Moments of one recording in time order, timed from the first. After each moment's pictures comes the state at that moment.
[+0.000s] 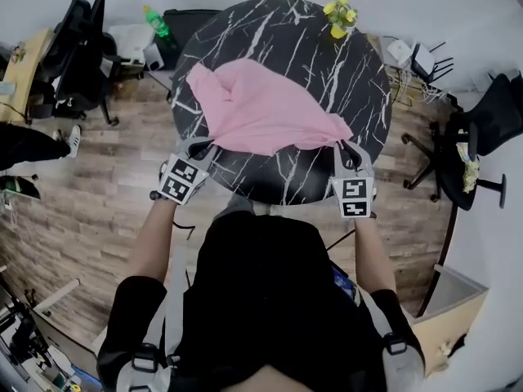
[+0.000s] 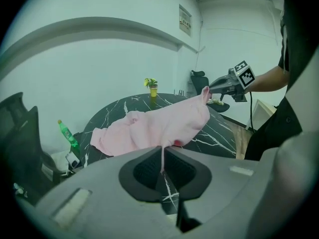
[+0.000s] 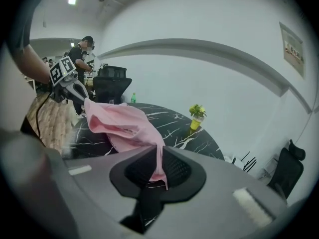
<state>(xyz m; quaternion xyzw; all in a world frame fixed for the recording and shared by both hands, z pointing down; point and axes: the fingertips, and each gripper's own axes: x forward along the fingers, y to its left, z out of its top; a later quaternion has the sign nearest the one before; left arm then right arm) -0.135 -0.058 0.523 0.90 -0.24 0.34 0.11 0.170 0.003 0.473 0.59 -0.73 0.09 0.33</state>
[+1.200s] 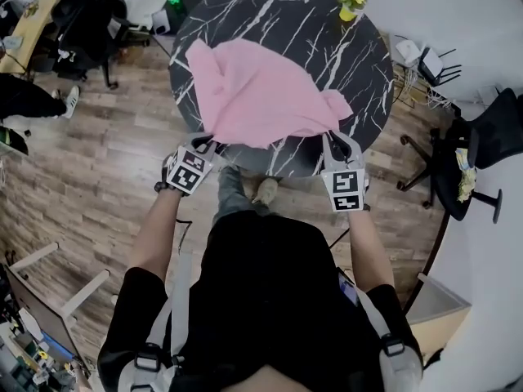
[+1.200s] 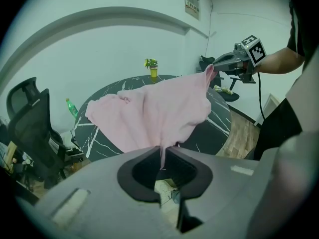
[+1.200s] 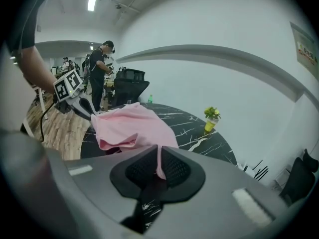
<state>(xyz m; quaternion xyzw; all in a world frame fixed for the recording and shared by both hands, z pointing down) -0.133 0.049 0.596 0.85 -0.30 0.41 0.14 0.149 0.059 0.487 0.52 -0.79 0.06 0.33</state>
